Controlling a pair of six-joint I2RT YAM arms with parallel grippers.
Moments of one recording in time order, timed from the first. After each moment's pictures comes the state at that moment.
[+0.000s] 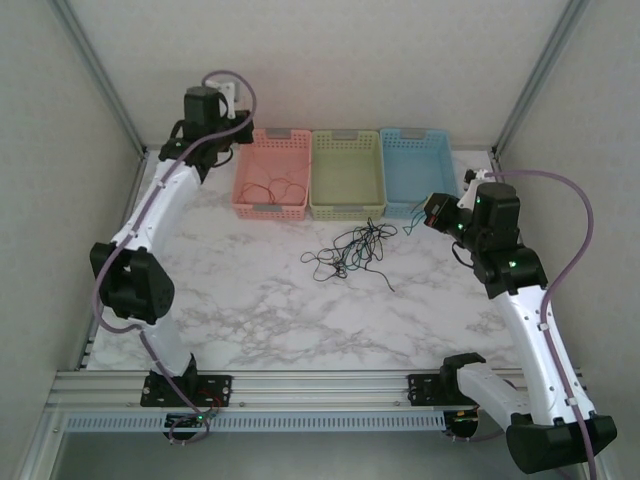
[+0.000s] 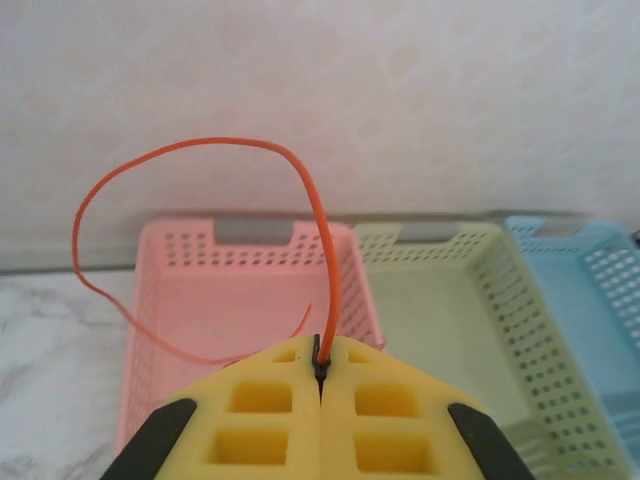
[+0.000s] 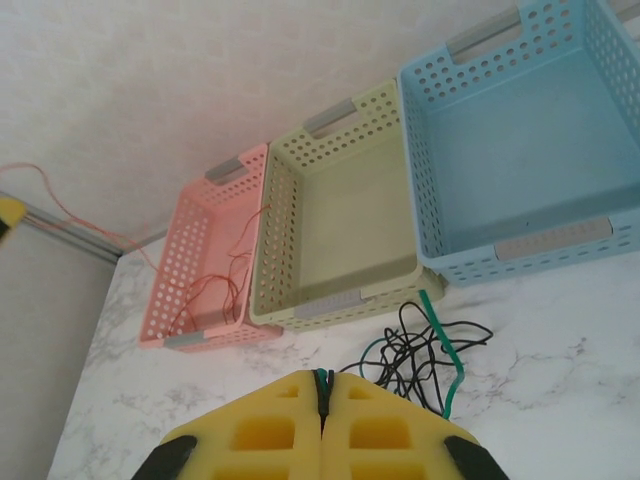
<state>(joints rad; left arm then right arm) -0.24 1.80 1.84 -0.41 0.11 -0.24 0.20 0.94 1.11 -0.60 -0.16 0.57</state>
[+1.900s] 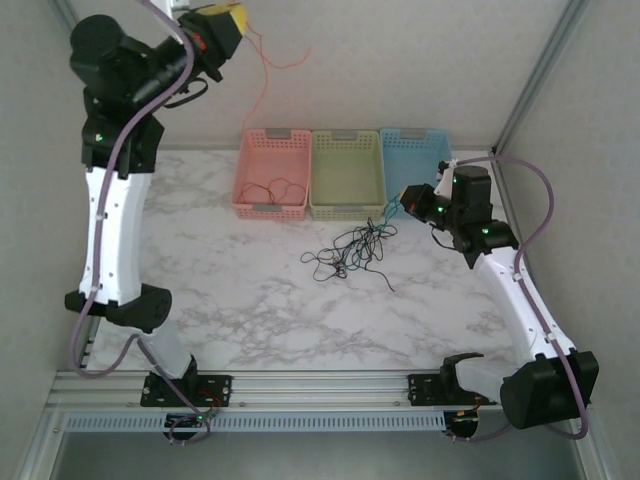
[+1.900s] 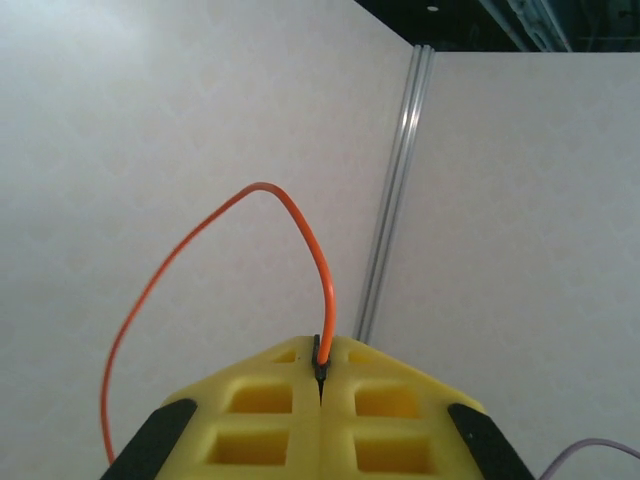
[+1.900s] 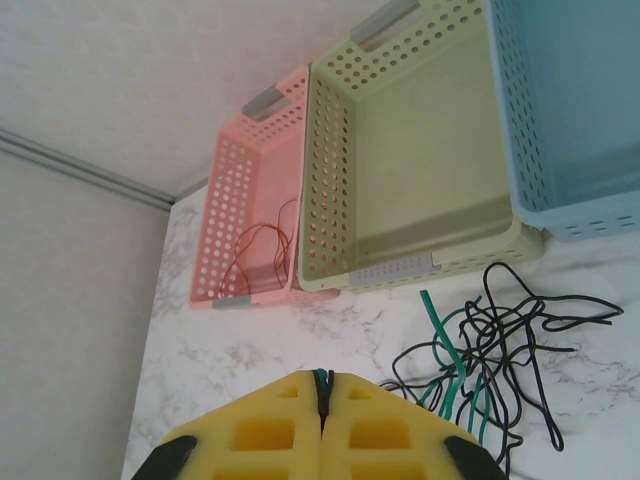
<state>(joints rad) -0.29 1.74 2.52 -0.44 0.51 -0.33 0.20 1.17 1.09 -0.43 -0.38 0.67</state>
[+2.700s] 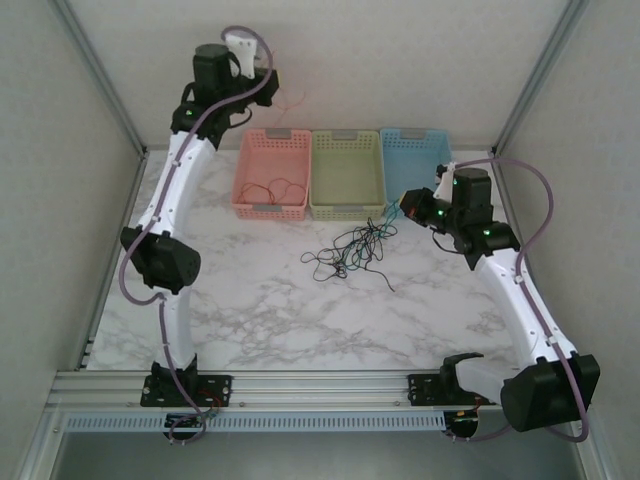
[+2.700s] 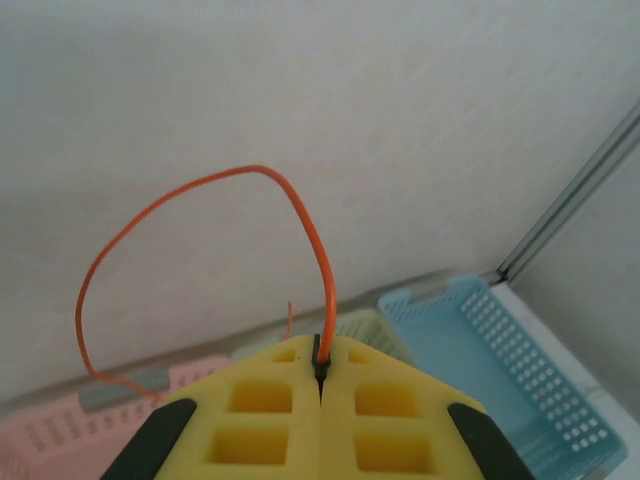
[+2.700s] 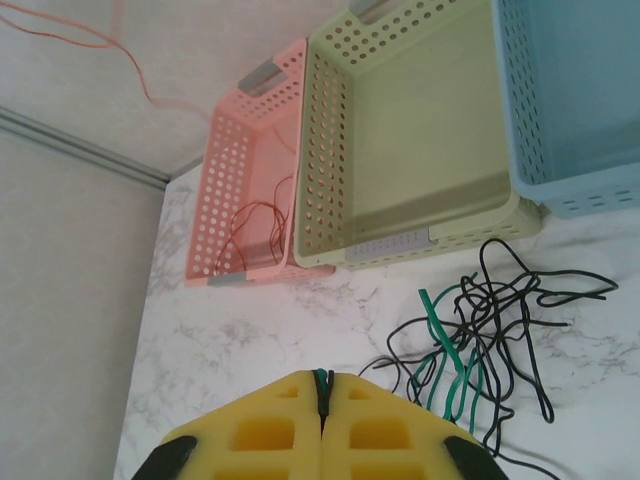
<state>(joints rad) -0.29 2.11 2.38 -0.51 0.29 -0.19 0.20 1.16 1.09 -0.49 -0.40 0.64</state>
